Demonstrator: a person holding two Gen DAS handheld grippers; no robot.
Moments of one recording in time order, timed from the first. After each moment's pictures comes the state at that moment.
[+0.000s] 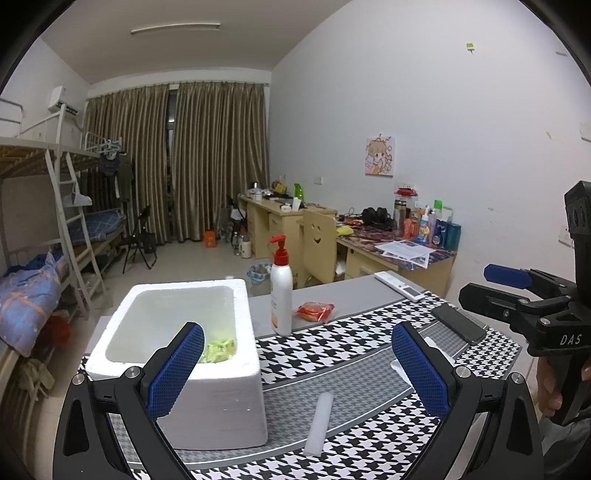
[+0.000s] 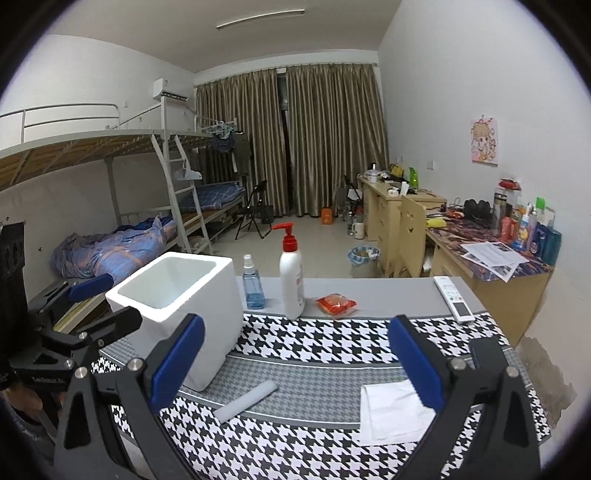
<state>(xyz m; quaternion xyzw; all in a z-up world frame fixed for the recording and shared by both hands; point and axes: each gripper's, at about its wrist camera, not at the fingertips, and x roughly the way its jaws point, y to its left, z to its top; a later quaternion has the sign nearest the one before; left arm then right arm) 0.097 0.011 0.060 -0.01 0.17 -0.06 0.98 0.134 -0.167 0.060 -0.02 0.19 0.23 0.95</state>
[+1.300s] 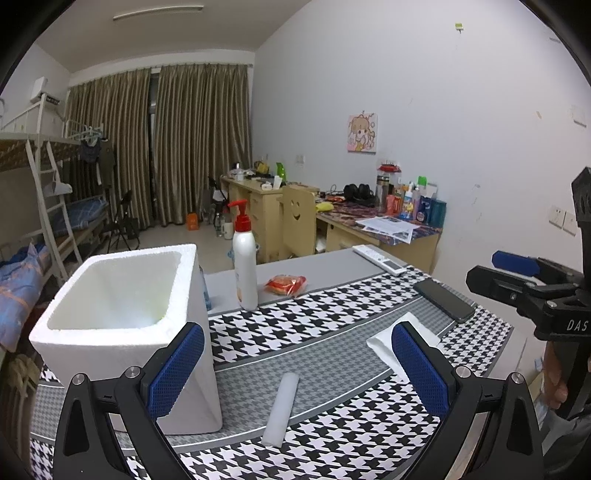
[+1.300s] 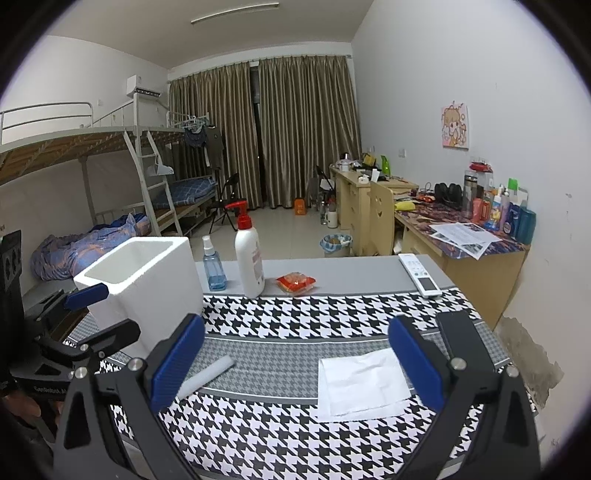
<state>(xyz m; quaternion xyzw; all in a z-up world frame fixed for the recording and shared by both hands) 0.118 -0.032 0.024 0.00 0.21 -0.09 0.97 0.138 -0.207 0.037 -0.02 0.21 0.18 0.96</state>
